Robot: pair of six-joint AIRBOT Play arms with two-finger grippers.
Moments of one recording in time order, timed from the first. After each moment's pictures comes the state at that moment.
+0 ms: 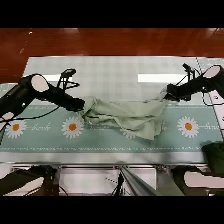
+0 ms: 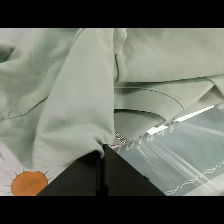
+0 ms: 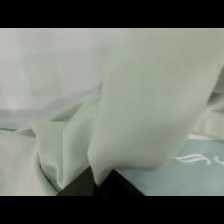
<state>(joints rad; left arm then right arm) -0.26 -1.25 0.98 1.15 -1.13 -1.40 -0.16 -1.48 1.16 -1.10 1.17 1.43</state>
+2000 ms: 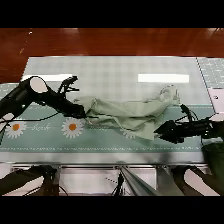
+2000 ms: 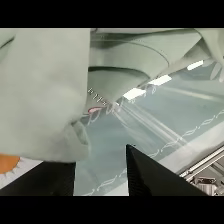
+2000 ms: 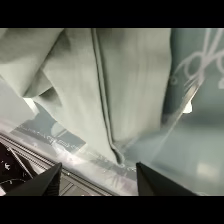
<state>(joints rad) -0.23 -1.25 0.94 1.06 -1.24 -1.35 -0.34 -1.09 0.43 -0.78 1.34 1.24</state>
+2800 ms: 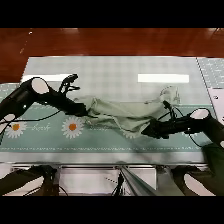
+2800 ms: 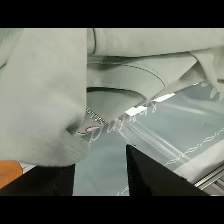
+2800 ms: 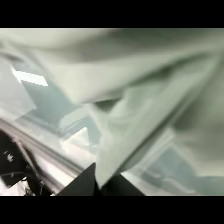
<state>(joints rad) -0.25 -1.25 0.94 1.05 -1.17 -1.34 0.01 -1.07 0.49 -0.64 1.21 1.34</state>
